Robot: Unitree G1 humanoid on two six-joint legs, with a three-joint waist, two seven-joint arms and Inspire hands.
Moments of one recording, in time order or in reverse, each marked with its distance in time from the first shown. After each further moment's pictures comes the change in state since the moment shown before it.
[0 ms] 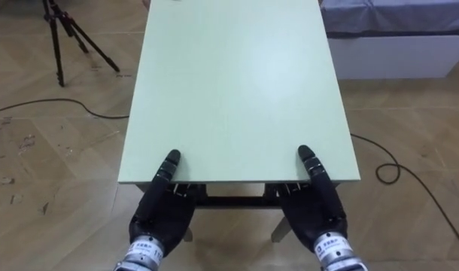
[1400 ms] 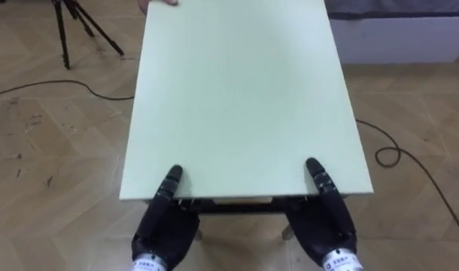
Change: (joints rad) left arm -0.025 0.062 -0.116 0.010 -0.060 -0.094 -0.066; right arm 0.009 -0.055 0.038 0.003 0.053 -0.063 0.147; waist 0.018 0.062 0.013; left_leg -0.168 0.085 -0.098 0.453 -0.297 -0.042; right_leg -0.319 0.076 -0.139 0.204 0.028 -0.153
